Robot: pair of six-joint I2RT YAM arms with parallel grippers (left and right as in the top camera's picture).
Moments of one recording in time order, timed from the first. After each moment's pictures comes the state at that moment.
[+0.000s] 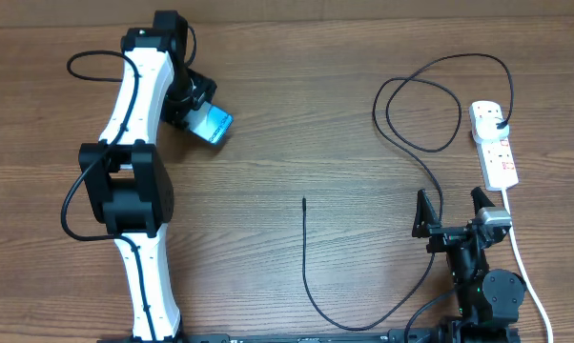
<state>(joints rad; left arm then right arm) -0.04 2.35 2.17 -1.27 0.12 -1.04 -0.07 0.01 0.02 -0.02 -0.15 0.12</state>
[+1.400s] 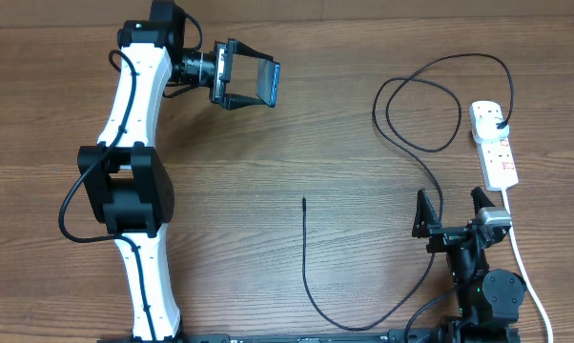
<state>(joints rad) -0.04 2.35 2.21 -1.29 1.29 -1.04 -0.07 0.01 0.02 -0.02 -0.15 0.12</state>
